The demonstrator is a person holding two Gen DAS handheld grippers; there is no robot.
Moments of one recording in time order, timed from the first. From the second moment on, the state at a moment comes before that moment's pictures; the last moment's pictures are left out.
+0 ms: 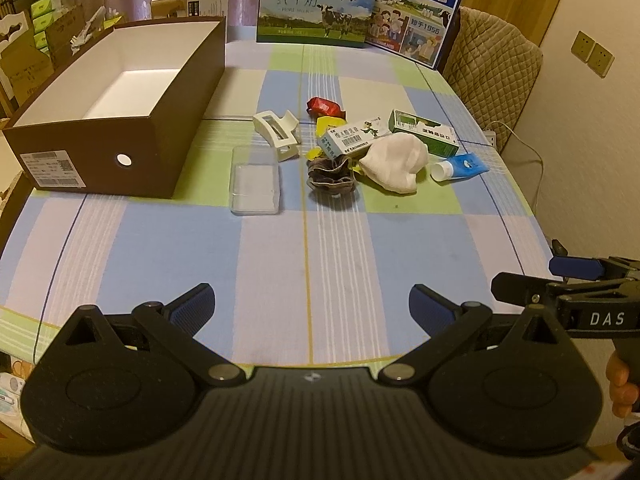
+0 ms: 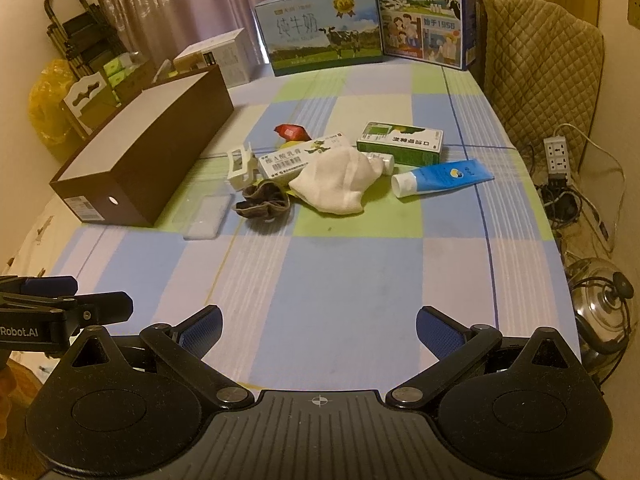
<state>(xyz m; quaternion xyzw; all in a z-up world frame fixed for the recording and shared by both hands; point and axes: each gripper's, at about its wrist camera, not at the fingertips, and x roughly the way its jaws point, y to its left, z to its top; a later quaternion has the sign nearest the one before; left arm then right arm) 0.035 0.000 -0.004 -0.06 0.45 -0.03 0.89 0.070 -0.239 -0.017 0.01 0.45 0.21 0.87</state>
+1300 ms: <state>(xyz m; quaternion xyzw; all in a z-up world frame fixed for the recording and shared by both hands) 0.162 0.035 -0.051 -0.03 0.47 0.00 0.88 0.163 -0.238 -0.043 0.04 0.48 0.13 0.86</state>
